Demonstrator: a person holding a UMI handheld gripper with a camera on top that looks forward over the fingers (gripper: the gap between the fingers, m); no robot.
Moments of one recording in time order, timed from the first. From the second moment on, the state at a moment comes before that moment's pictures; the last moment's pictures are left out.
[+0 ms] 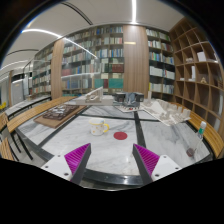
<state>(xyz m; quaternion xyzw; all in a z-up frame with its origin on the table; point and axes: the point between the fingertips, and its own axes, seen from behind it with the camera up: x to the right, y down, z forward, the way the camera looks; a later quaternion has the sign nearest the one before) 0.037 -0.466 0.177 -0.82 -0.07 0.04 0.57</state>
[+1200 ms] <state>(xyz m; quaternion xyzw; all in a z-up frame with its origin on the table) 0.515 -0.311 0.064 -0.81 0.08 -0.07 0.58</state>
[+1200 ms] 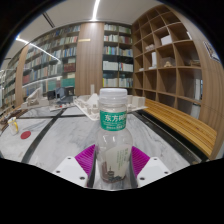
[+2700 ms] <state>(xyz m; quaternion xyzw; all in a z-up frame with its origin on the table) -0.038 -0.079 0.228 -0.19 -0.62 -0.67 0.36</state>
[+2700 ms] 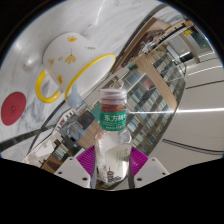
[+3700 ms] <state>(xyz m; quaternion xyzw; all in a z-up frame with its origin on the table) 0.047 -0.128 0.121 -0.79 -0.07 0.00 0.61</state>
